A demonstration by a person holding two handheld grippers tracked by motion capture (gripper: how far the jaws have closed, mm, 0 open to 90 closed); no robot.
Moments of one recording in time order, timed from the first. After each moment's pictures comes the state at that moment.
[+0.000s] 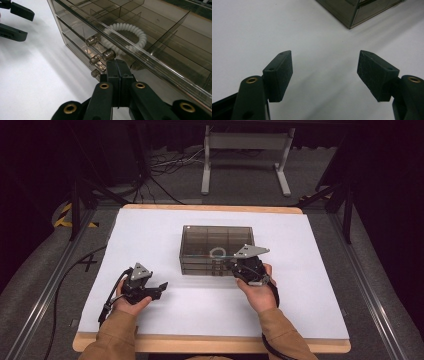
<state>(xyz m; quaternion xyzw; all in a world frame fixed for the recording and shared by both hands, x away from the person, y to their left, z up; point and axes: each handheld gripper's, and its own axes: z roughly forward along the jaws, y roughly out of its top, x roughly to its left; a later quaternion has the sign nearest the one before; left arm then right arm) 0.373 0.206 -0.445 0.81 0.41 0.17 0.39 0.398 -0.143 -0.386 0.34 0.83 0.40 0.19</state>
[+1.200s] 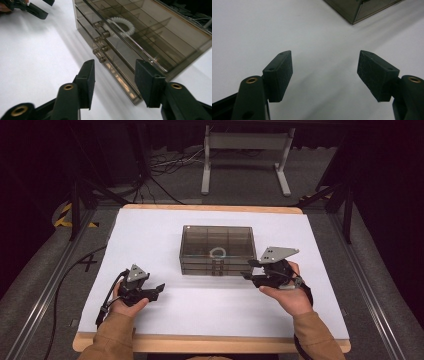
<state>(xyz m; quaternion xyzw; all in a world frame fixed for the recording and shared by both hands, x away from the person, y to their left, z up) 0.368 0.213 -0.446 0.80 0.42 0.17 0.39 0.374 -0.205 -0.352 0.26 0.86 0.40 0.18</state>
